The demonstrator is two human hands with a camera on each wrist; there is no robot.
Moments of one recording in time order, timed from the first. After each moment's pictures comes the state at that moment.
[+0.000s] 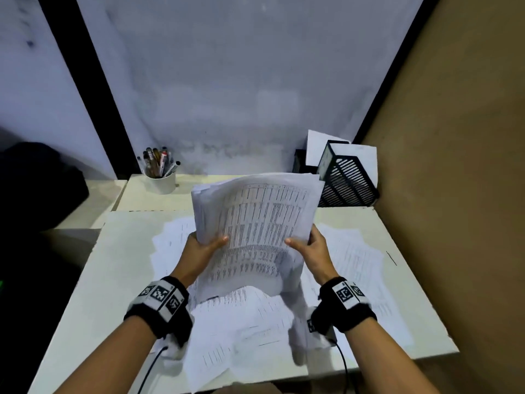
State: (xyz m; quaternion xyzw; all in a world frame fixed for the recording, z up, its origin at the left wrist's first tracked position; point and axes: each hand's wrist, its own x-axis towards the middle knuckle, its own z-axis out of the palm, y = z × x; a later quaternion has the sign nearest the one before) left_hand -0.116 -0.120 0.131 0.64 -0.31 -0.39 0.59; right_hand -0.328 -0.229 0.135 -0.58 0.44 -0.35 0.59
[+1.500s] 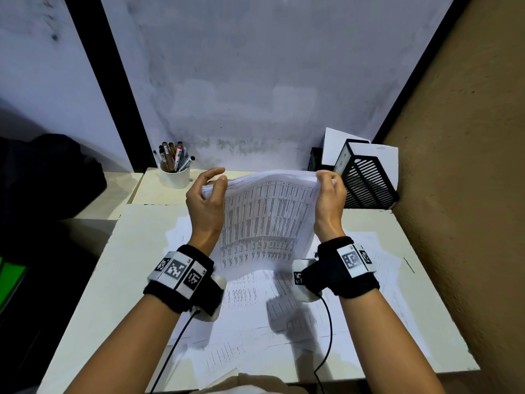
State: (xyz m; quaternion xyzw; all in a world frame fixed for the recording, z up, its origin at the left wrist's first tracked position) left_hand -0.114 -0.159 0.205 0.59 -0.27 -0.17 0.74; right_hand -0.267 -0.269 0.216 -0.49 0.46 -0.54 0.52
